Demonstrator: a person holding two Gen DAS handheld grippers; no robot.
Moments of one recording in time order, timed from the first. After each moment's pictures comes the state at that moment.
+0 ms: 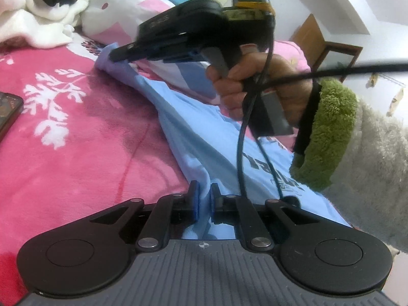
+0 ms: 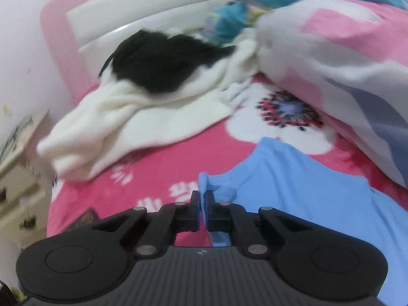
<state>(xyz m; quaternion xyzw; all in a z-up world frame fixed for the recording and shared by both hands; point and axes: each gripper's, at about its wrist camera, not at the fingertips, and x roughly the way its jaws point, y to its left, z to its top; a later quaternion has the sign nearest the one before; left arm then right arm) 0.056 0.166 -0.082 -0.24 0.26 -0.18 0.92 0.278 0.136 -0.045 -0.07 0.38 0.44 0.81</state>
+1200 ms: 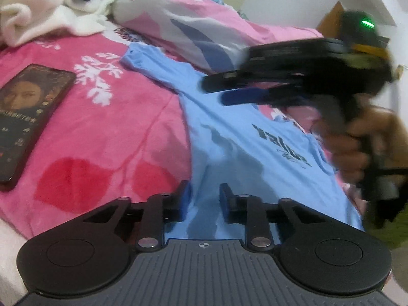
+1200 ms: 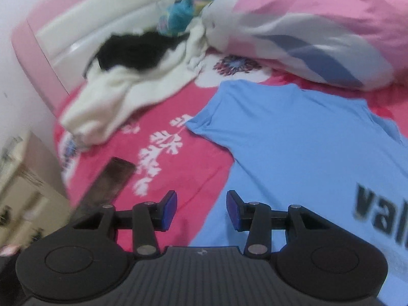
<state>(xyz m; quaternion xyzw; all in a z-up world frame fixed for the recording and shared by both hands) -0.001 0.165 -0.067 -0.24 0.32 -0.11 0.91 0.163 0.058 -0.020 -0.01 0.44 0.30 0.85</state>
